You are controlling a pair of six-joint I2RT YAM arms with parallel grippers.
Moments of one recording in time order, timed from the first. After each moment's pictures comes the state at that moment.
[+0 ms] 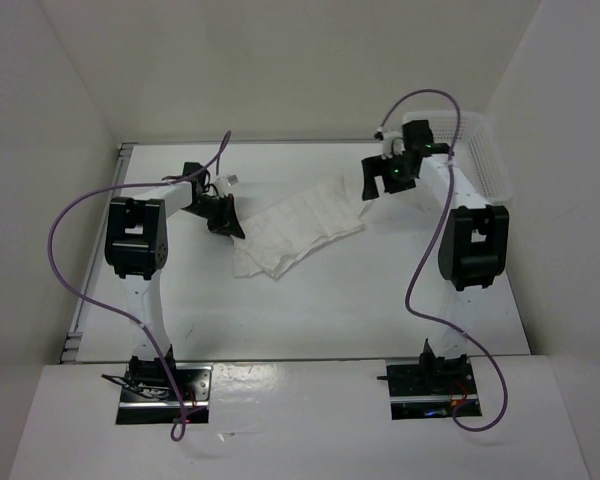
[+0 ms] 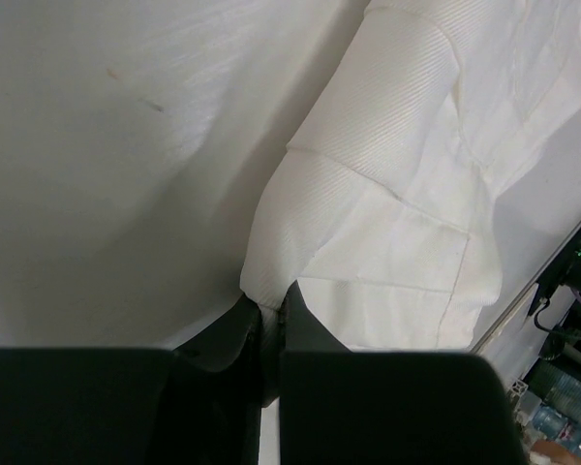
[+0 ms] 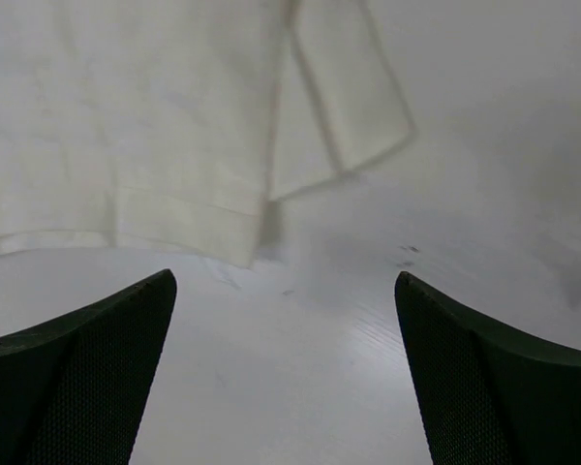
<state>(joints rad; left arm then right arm) -0.04 2.18 1.53 -0.65 0.70 -0.01 0.16 1.97 1.69 -0.72 -0.33 -0.20</state>
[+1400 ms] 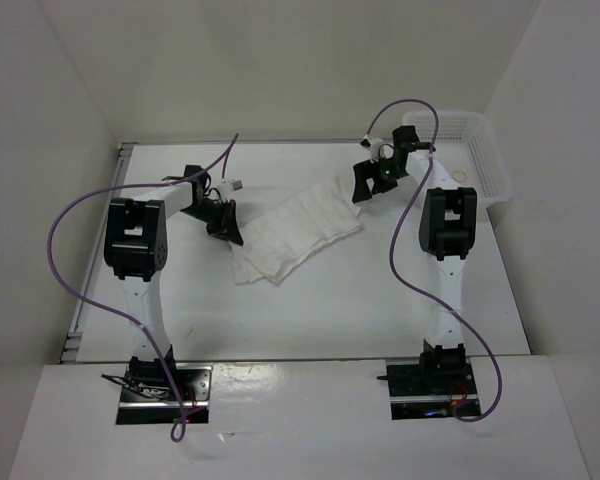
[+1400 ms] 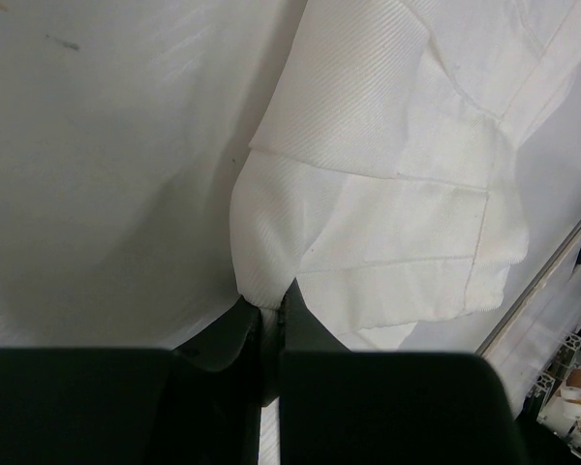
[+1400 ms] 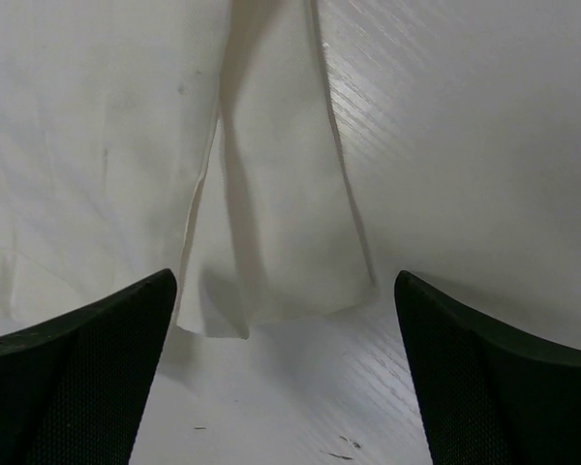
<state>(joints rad) -0.05 2.15 1.50 -0.73 0.72 0.17 0.04 2.42 2.07 -0.78 -0.58 -0.40</state>
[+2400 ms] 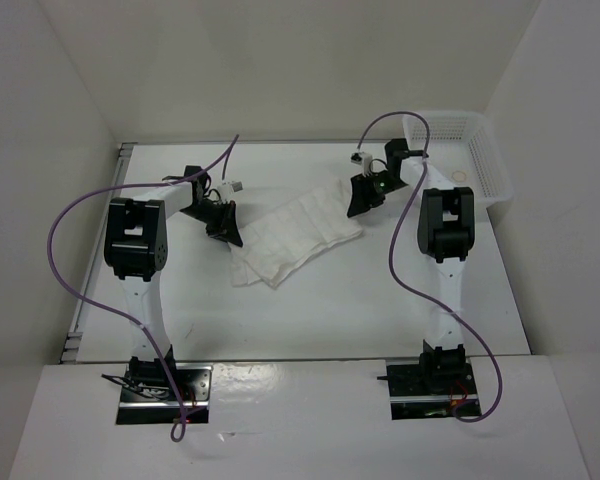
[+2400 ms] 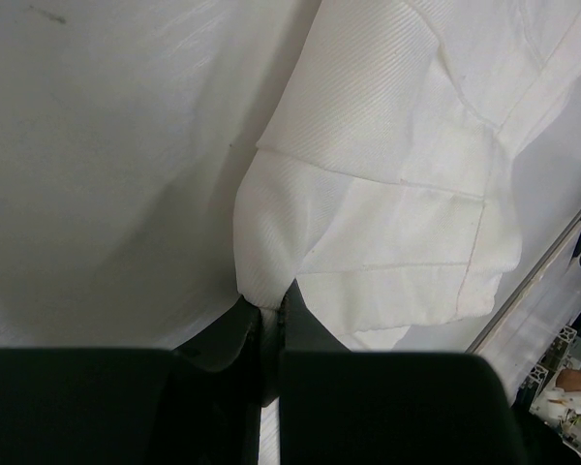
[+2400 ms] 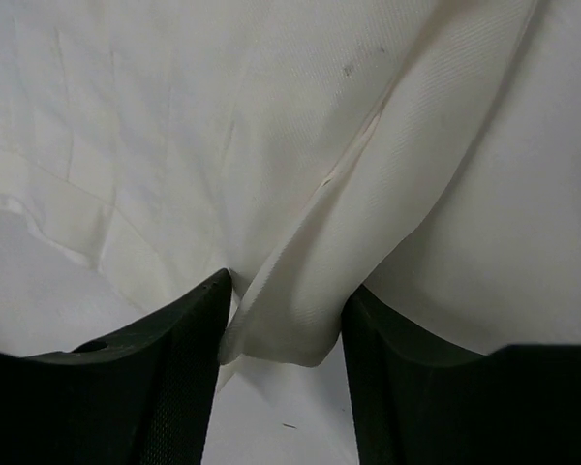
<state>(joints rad) -0.05 2.16 1.51 -0.77 0.71 0.18 0.07 2.38 1.93 -0.85 -0.77 -0.49</state>
